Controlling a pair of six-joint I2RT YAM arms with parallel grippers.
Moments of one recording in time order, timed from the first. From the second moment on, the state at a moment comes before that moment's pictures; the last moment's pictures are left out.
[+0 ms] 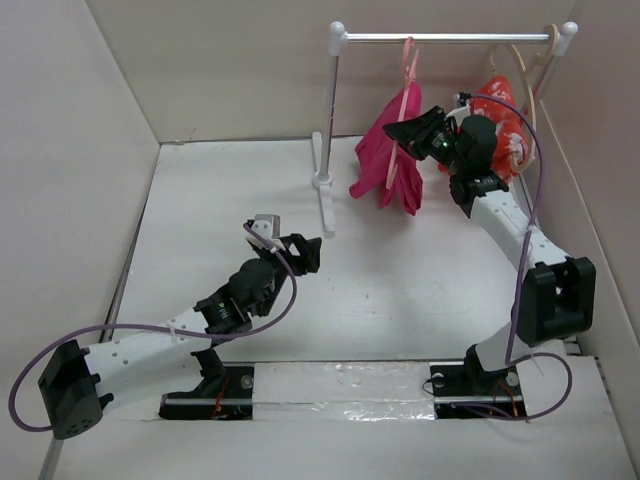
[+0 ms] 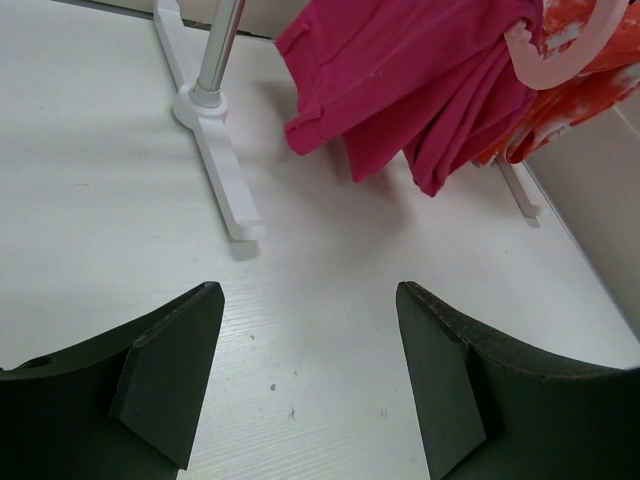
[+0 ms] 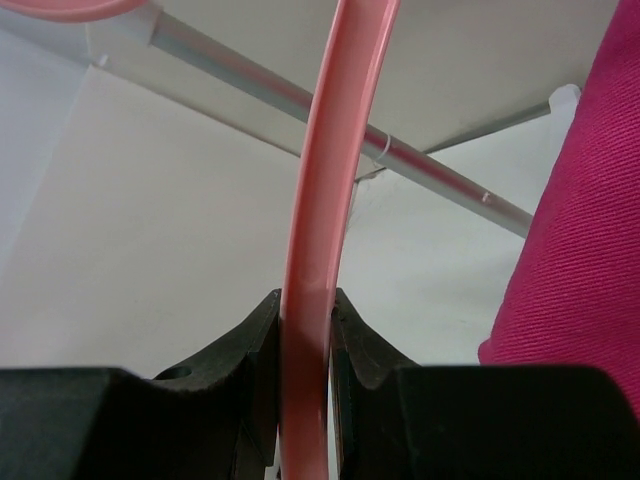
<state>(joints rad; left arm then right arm) -0.99 0.87 0.50 0.27 -0.62 -0.47 0.21 1.52 1.29 0.28 -0.41 1.05</state>
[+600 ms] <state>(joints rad) -0.99 0.87 0.50 0.27 -0.60 -0.47 0.18 1.55 1.34 0.33 -0.56 1.10</state>
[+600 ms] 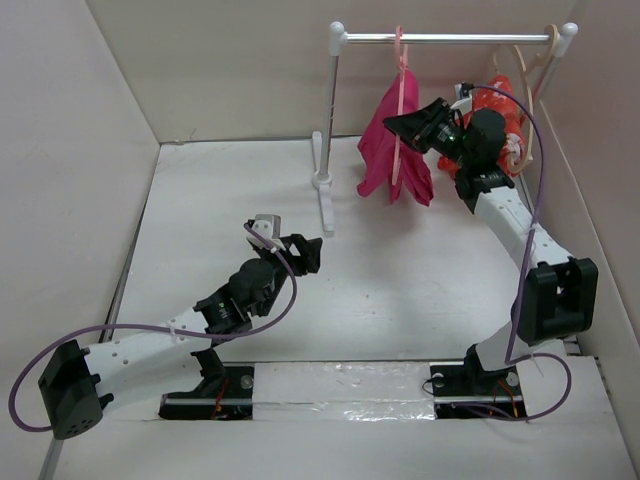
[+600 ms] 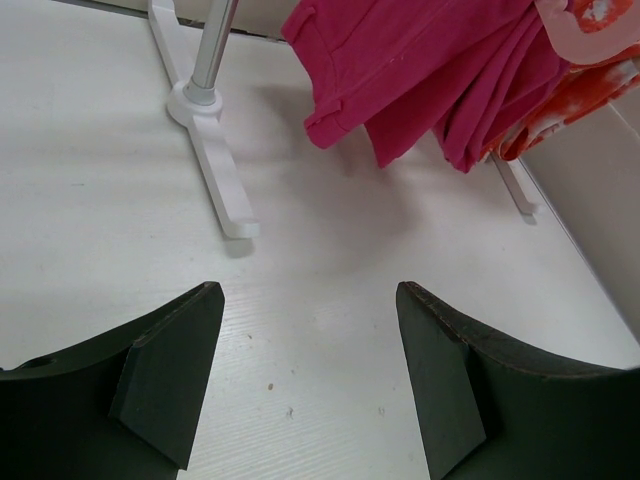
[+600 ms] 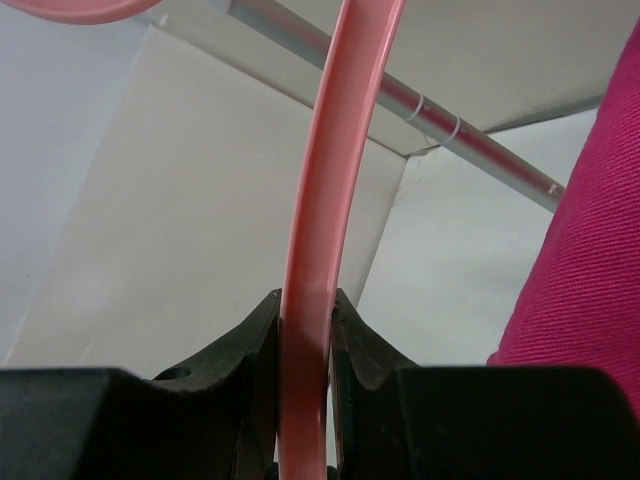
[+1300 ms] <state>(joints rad) -0.99 0.86 0.50 0.26 -0.60 -0.47 0.10 1.71 1.44 0.35 -0.58 1.13</state>
